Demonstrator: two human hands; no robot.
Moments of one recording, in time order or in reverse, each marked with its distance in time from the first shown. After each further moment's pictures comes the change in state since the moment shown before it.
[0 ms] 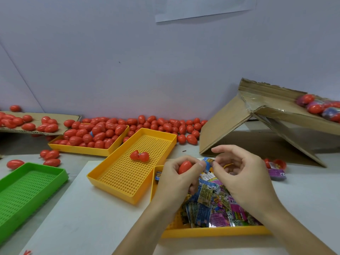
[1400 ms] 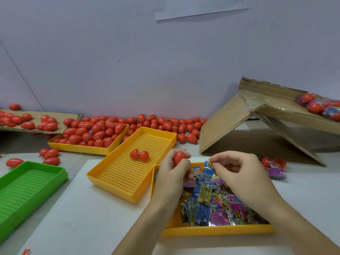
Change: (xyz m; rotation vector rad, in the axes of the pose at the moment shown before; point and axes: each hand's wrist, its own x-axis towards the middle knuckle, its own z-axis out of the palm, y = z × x) left_hand 0.004 -0.004 0.000 -0.034 0.179 -0.025; right_hand 0.004 0.000 -0.005 -0.039 -0.110 0.192
